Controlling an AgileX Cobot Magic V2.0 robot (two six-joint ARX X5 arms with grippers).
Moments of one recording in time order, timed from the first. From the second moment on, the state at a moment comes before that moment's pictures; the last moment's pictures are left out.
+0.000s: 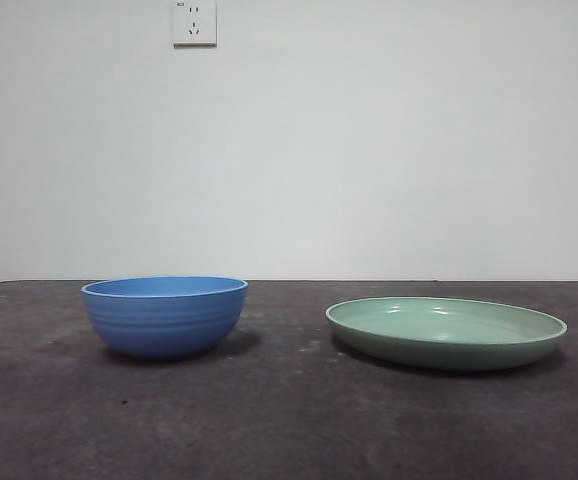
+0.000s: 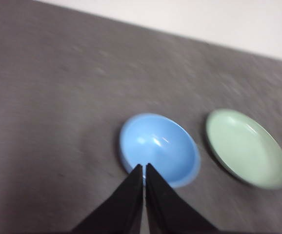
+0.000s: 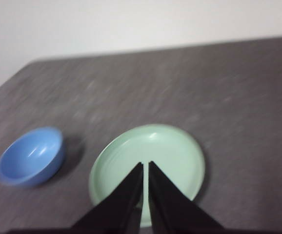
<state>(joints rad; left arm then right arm) 0.01 0.53 0.69 -0.60 0.41 -0.18 0.01 0.48 0.68 -0.54 -0.41 0.17</state>
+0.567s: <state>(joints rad) -0.15 0.76 0.86 -0.85 0.61 0.01 0.10 0.78 0.88 -0.94 -0.57 -0.07</state>
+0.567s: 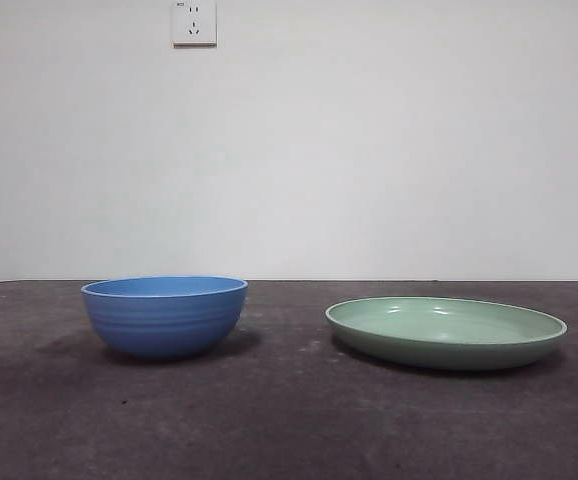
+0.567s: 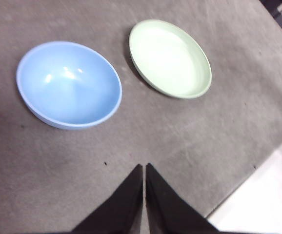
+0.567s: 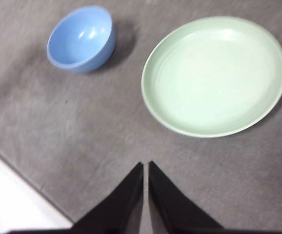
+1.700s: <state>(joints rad) -0.16 0.79 0.86 -0.83 0.60 0.01 0.13 0.78 0.88 -0.94 -0.57 -0.08</state>
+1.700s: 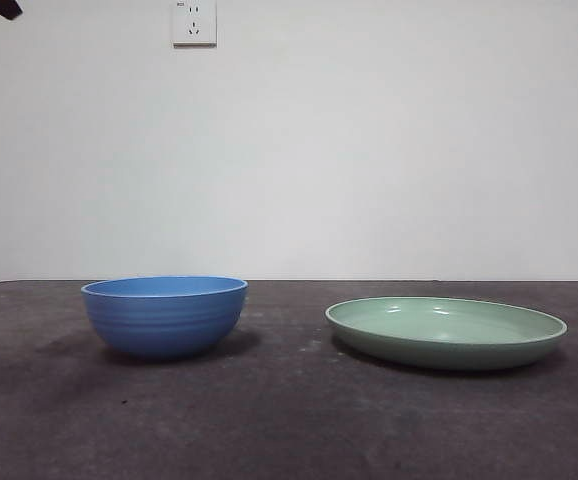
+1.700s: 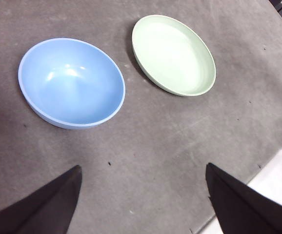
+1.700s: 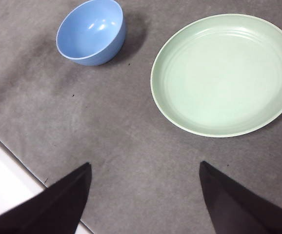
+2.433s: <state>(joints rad) -0.26 1.37 1.17 -0.79 0.21 -0.04 0.13 0.78 0.88 -0.94 -0.57 -0.08</state>
